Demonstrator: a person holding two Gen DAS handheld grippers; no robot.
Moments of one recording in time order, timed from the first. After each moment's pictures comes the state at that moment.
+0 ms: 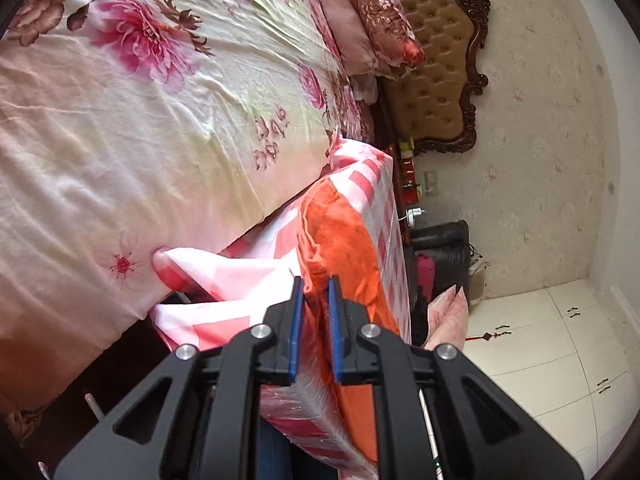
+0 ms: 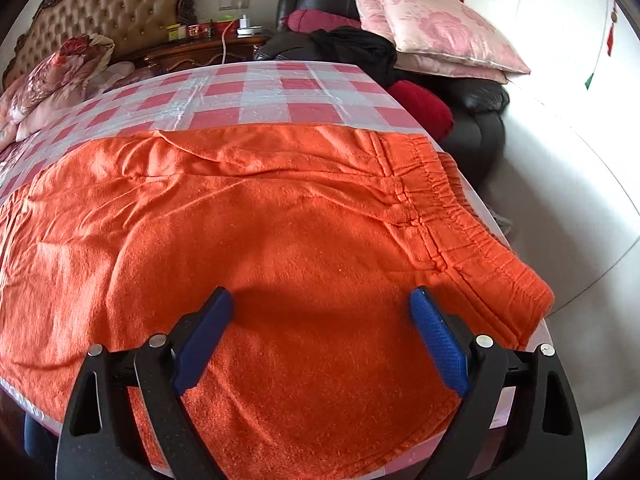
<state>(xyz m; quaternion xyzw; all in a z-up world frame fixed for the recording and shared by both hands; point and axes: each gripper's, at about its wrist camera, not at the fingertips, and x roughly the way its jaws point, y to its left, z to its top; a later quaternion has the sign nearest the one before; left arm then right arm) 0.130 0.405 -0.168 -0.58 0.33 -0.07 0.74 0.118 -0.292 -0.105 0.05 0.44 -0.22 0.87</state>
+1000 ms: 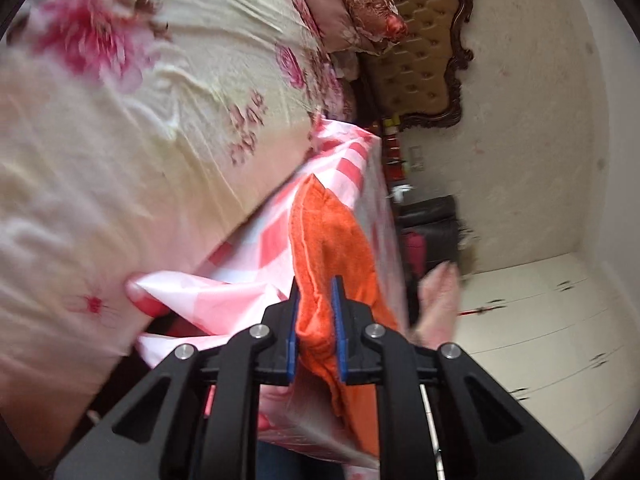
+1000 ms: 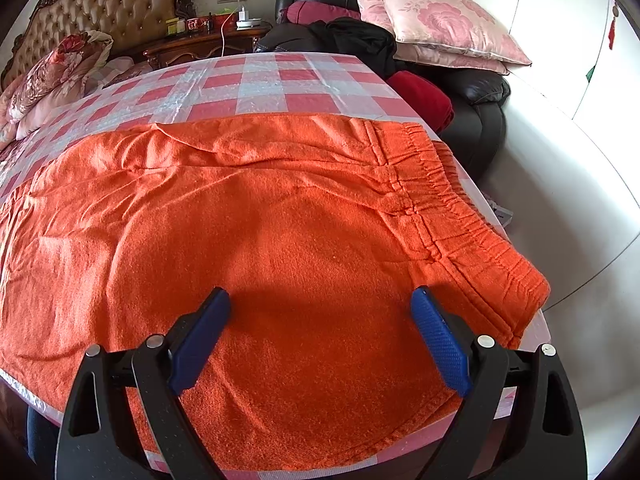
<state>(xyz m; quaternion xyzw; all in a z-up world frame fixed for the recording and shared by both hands) 0.175 0.397 -0.166 -0.54 0.36 -0.11 0.76 0.116 -0.294 -0.102 0.06 0.45 -0.21 0.86</state>
